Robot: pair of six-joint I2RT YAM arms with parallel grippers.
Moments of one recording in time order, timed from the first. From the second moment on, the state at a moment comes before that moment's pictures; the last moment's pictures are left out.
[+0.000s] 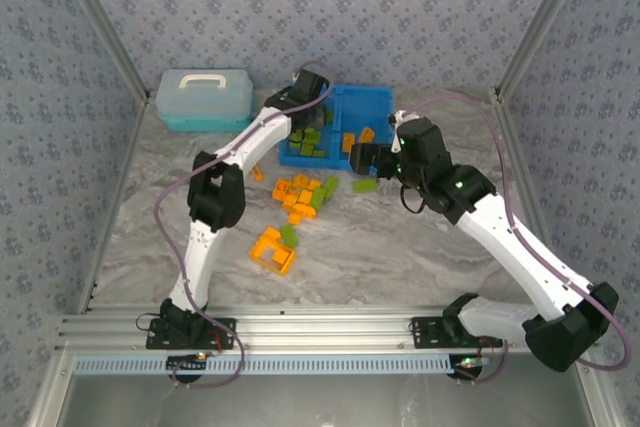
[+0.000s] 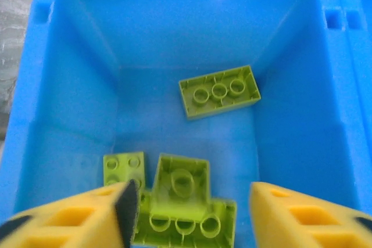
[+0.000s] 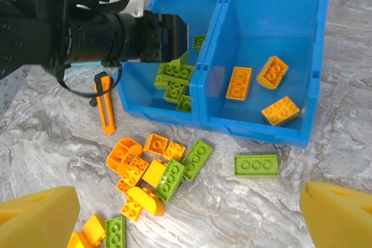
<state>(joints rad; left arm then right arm) -0.54 2.37 2.23 -0.70 -0.23 -0.38 0.60 1.16 1.21 -0.62 0.12 0.46</state>
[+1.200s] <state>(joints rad) -0.84 1.86 1.29 -0.73 -0.17 -1.38 0.57 1.15 1.15 -0.63 0.14 0.46</state>
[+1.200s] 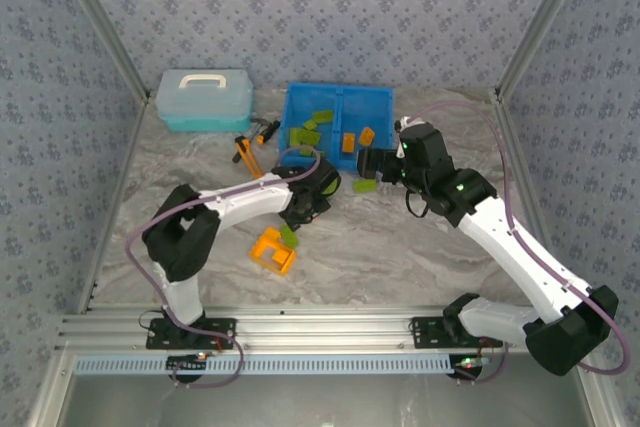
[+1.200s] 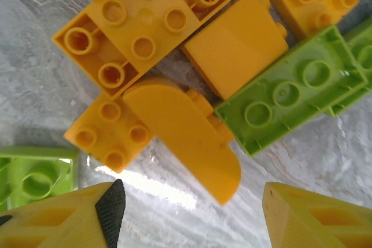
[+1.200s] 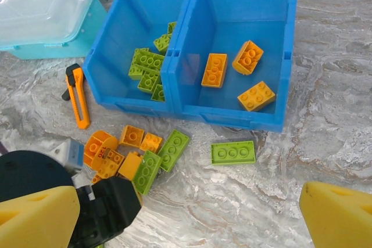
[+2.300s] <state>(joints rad) -0.84 1.81 1.45 -0.84 -0.25 -1.16 0.57 1.12 1.12 -0.63 0.15 0.46</state>
